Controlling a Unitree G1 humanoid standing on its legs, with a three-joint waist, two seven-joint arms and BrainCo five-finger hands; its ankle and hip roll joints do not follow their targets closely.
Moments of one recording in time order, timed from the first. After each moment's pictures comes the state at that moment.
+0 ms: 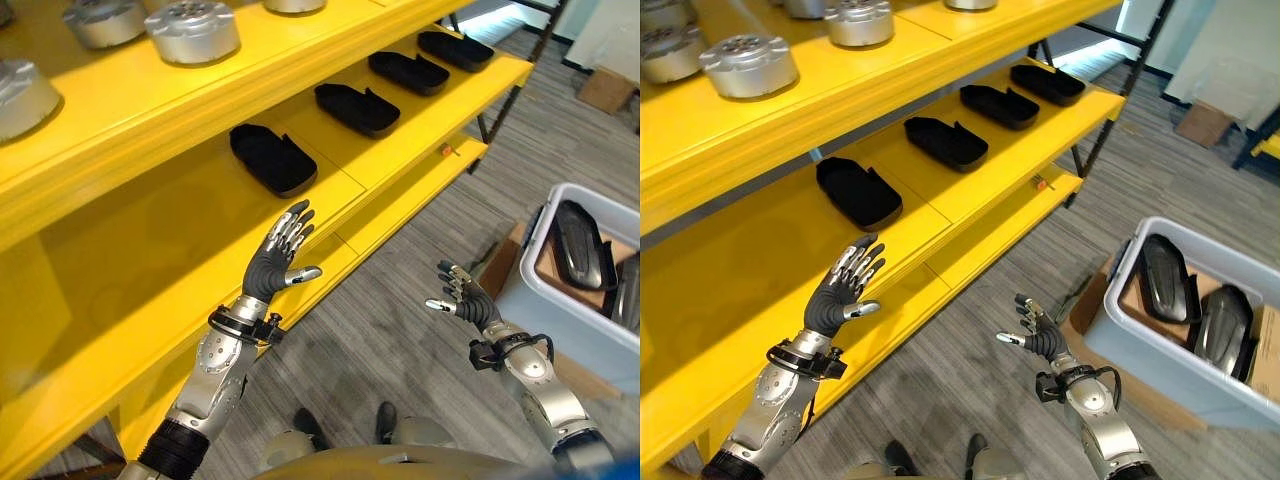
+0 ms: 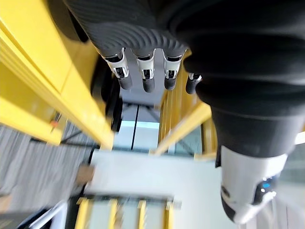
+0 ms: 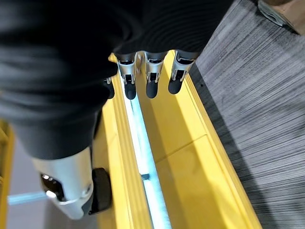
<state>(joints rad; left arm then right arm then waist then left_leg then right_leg) 0.04 0.46 -0.34 -0.05 -0.54 -0.44 -0.14 0.08 -0.48 0.26 0.16 0.37 -0.09 0.02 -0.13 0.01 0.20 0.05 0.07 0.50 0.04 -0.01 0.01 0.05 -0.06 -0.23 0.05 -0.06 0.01</state>
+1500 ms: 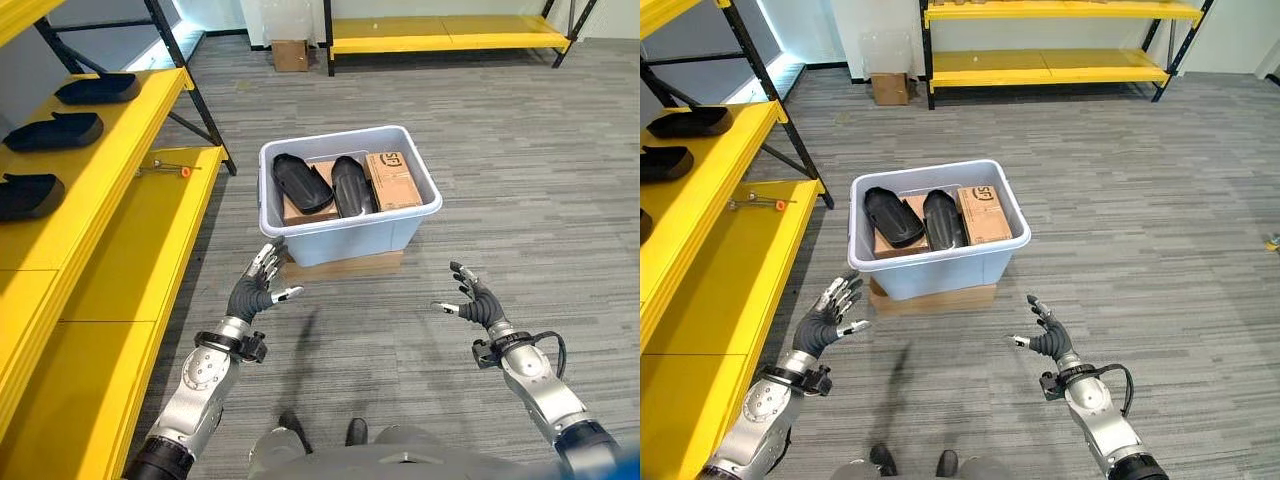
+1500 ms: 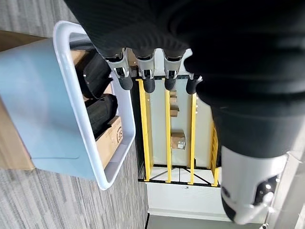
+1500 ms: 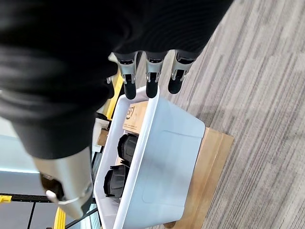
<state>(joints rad) 0.11 0.48 -0.26 0.08 -0.46 -0.35 -0.02 0.04 -0.48 0.32 0.27 0.19 -0.12 -0.11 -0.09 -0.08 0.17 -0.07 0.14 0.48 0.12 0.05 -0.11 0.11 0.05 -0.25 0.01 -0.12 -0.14</state>
